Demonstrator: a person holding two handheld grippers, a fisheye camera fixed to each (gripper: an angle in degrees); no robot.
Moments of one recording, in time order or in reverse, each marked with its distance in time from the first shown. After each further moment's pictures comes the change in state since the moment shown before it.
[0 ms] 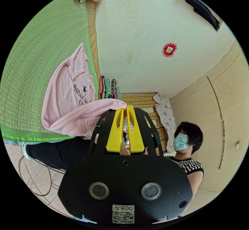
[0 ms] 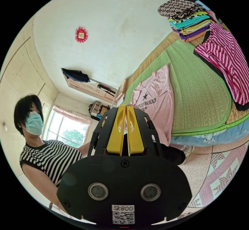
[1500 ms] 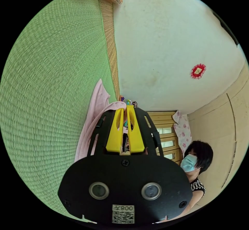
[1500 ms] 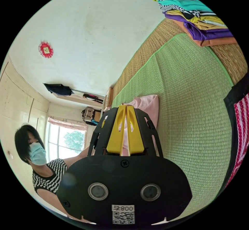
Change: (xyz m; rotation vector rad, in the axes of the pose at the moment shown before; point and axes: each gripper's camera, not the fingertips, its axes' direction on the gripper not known) left arm 0.094 -0.259 0.190 0.092 -0.194 -0.053; right arm 0.189 -0.340 0.147 -0.094 0.051 0.118
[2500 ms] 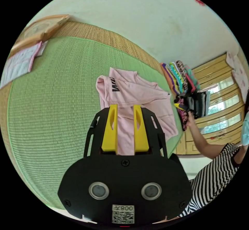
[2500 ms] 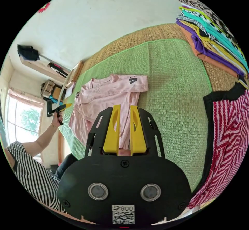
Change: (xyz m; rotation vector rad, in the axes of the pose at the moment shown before) left arm 0.166 0.094 0.189 -0.297 -0.845 0.459; right arm -0.032 0.049 0.150 -0.163 0.548 -0.221
